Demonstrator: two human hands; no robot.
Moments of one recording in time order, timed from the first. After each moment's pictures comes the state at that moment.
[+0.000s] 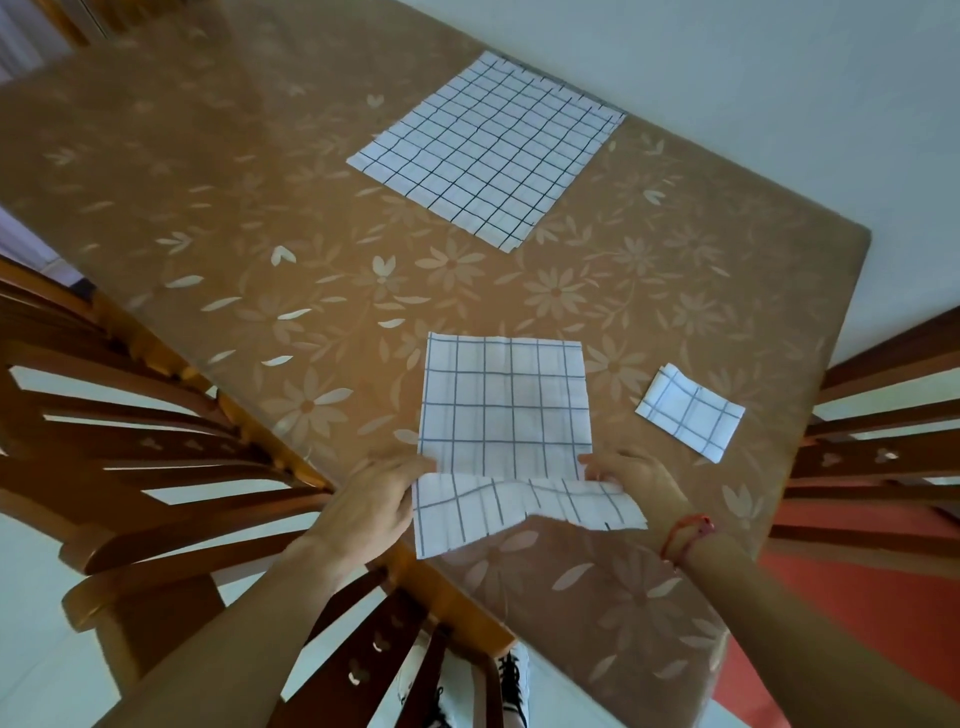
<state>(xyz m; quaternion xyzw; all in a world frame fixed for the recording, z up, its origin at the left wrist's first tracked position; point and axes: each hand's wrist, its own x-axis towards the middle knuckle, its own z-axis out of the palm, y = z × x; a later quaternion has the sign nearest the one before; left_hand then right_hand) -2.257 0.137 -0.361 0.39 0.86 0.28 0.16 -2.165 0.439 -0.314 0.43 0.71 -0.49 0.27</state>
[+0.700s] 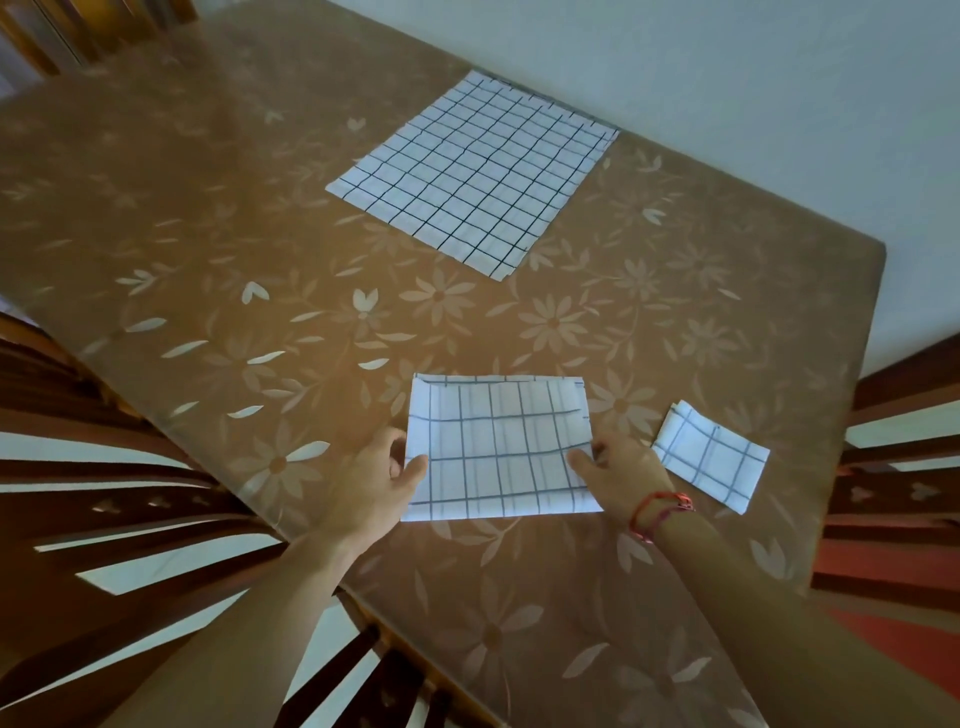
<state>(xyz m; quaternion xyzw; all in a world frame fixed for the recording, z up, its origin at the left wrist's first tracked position) -2.315 0.192 -0.352 0.12 0.91 0.35 0.19 -2.223 0.457 -0.353 0.31 0.90 -0.28 0.11</state>
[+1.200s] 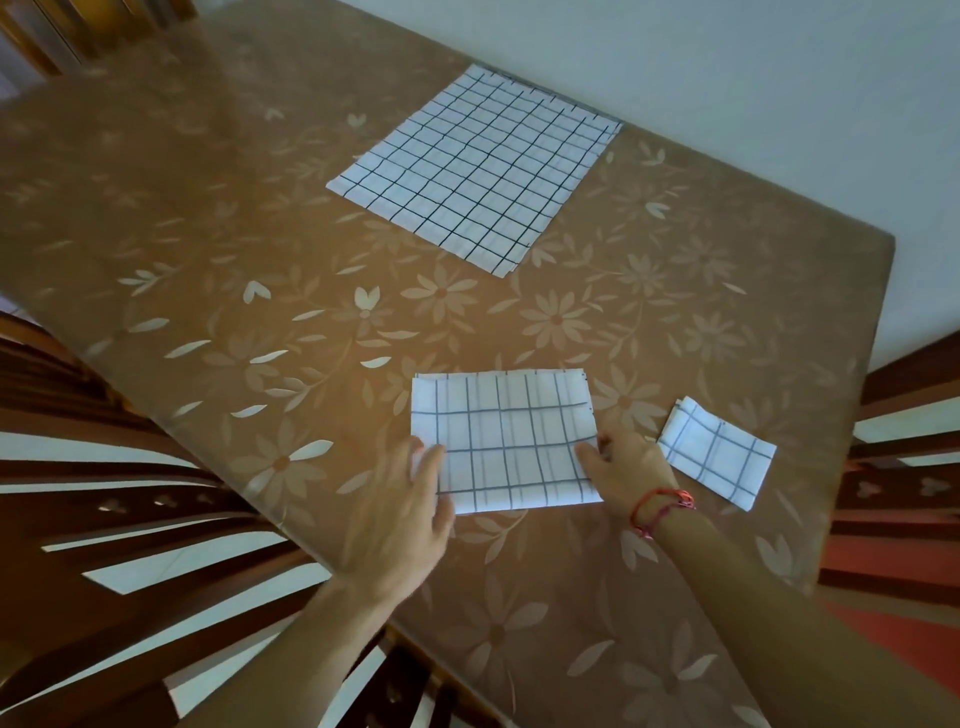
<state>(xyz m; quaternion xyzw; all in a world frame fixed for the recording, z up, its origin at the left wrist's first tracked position) -2.274 0.197 -0.357 0.30 0.93 0.20 0.02 -2.224 0.460 -0.363 0.32 0.90 -0.29 0.08</state>
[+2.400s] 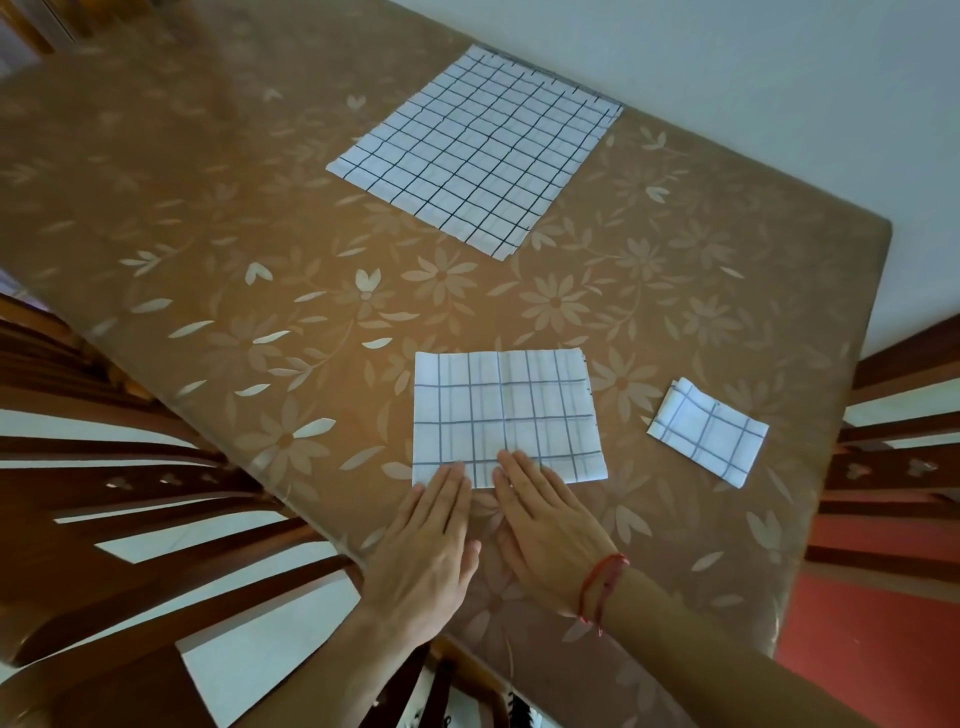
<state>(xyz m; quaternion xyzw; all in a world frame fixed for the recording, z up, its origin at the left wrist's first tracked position) -2.219 0.189 -0.389 0.38 0.92 0.05 0.09 -2.164 0.374 -0.387 -0.07 0.99 -0.06 0.06</state>
